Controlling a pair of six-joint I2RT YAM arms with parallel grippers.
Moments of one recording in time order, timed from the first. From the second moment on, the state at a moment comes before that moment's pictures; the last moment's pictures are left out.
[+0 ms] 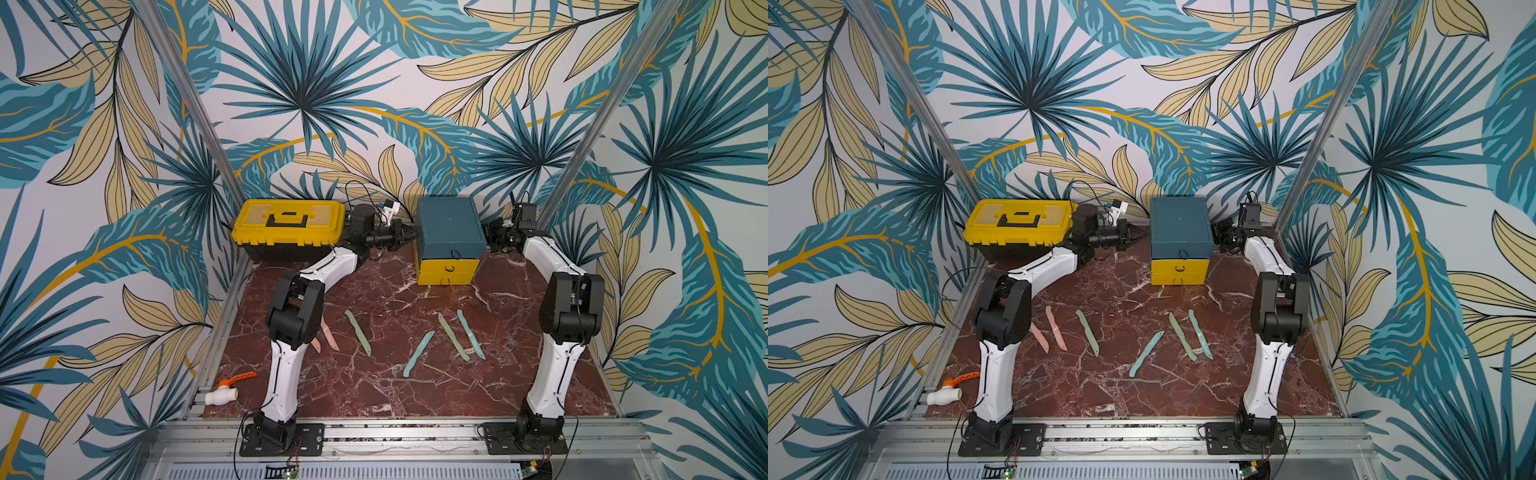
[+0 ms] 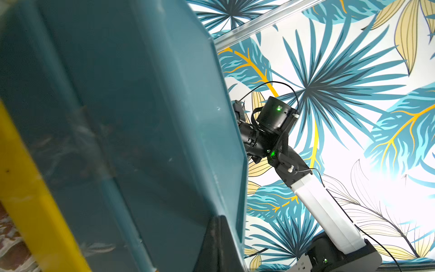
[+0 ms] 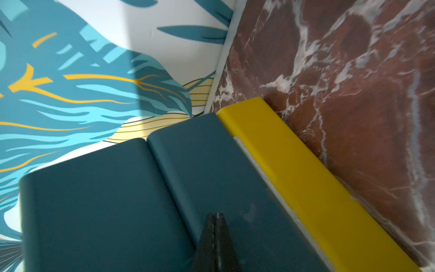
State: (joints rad) left arm -0.39 2.14 1.69 0.30 0.90 -1.04; right arm -0.09 2.12 1.75 -0.32 -0.53 1.21
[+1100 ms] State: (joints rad) left arm -0.31 1.81 1.69 -0.21 0.78 -0.67; right arm 0.08 2.09 1.92 -0.69 -0.39 0.99
